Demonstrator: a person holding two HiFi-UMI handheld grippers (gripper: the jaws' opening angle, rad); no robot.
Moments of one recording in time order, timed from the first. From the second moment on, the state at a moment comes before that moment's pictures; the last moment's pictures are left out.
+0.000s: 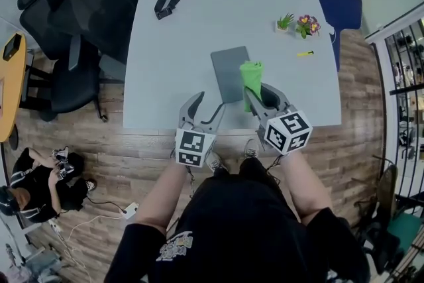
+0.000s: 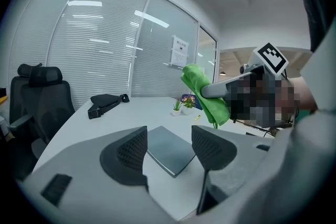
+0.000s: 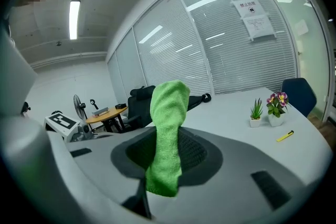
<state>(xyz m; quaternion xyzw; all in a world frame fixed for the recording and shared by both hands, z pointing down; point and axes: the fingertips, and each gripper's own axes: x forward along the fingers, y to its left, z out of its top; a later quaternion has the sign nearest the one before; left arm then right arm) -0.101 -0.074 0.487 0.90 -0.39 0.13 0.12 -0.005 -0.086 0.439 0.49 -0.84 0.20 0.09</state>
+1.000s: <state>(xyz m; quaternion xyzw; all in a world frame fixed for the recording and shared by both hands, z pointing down) -0.064 -0.115 0.621 0.86 -0.38 0.26 0.22 -0.012 -0.123 0.570 0.40 -0.84 0.31 0.18</state>
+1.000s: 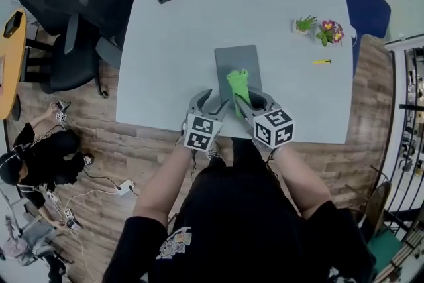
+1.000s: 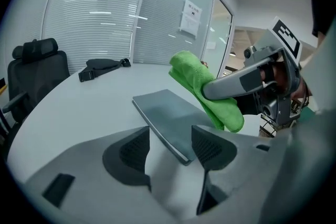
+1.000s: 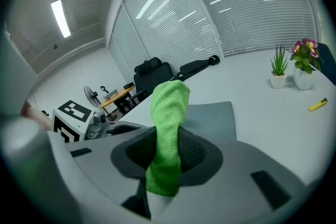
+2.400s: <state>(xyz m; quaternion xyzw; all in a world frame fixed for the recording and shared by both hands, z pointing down) -0.061 -0.113 0.661 0.85 -0.36 0.28 0.25 -0.022 -0.109 0.655 0.38 -0.80 0.36 0.29</state>
